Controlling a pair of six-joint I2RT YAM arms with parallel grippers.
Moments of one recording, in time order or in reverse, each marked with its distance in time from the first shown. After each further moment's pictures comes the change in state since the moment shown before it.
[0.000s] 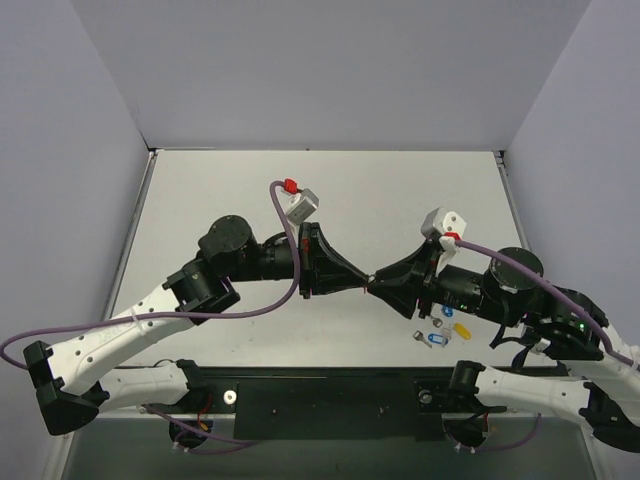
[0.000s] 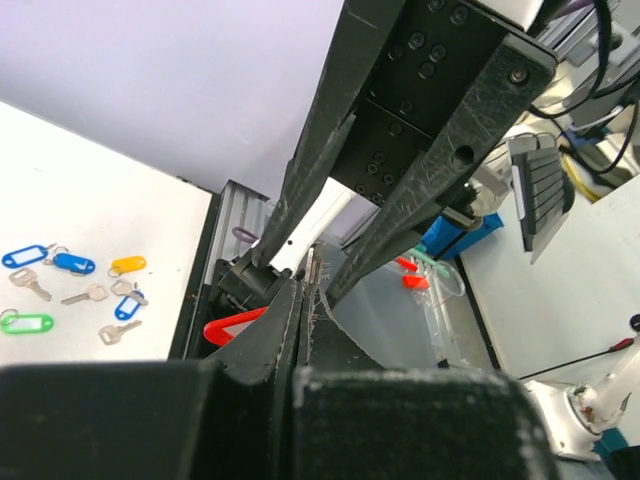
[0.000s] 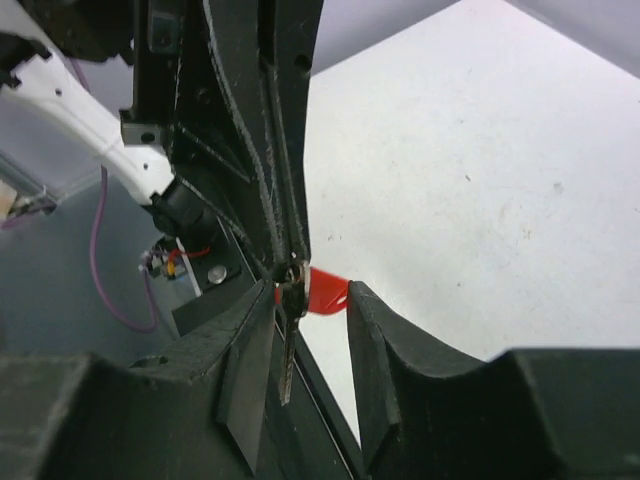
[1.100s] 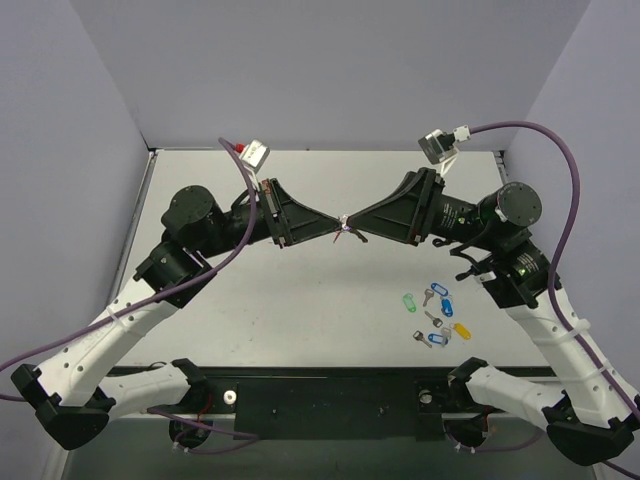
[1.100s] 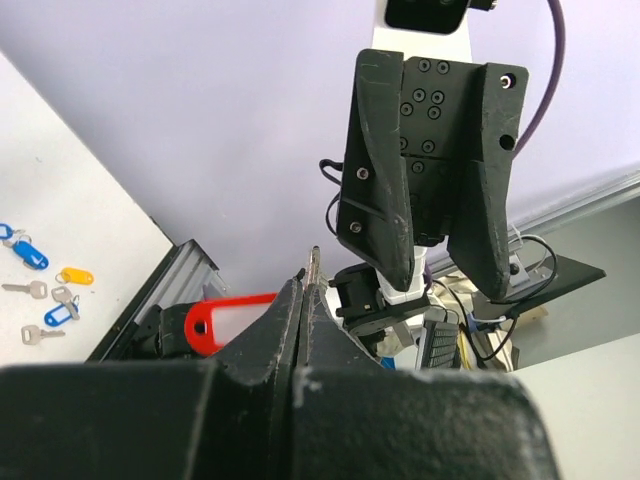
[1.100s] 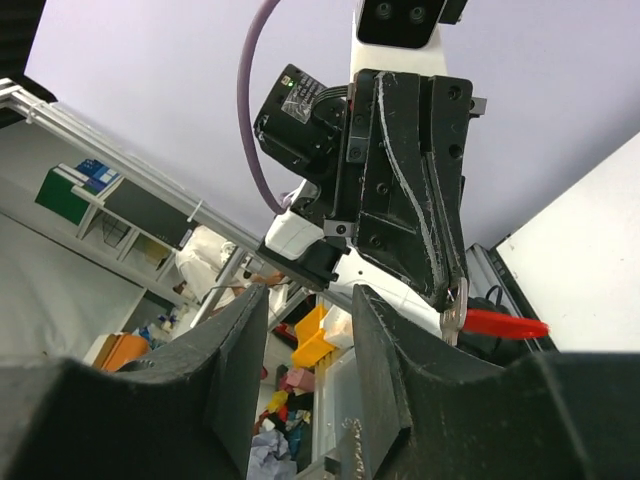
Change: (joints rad) left arm 0.229 -0.014 0.130 -0.085 -0.063 -0.477; right arm -0.523 0.207 0.008 0.690 -0.724 0.971
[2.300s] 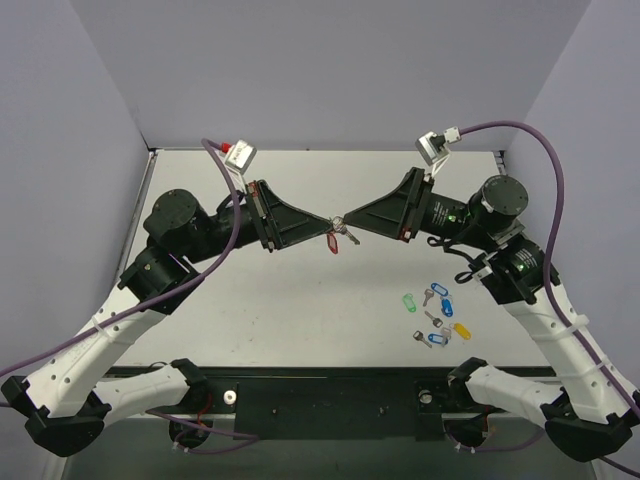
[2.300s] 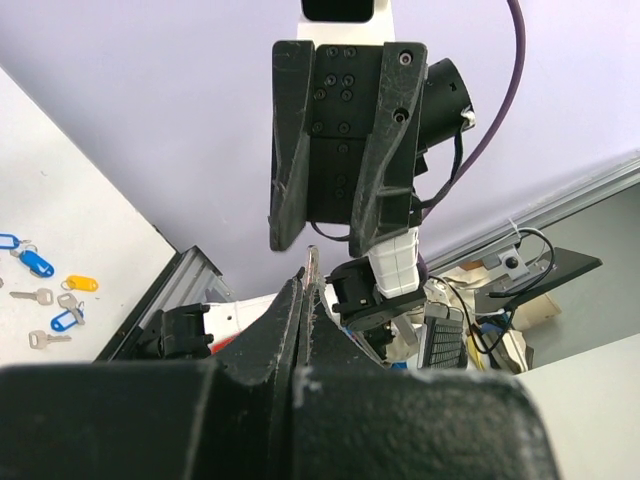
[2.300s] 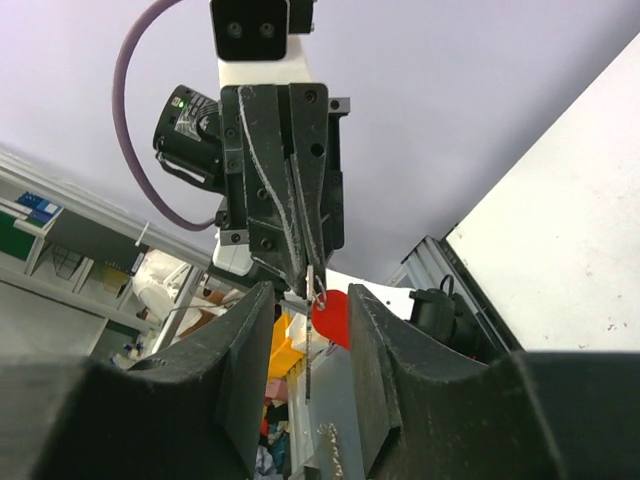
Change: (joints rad) left arm 0.002 -0.048 0.029 -0.074 -0.021 0.032; right arm -0.011 0.017 0.021 -0.163 0.067 -0.098
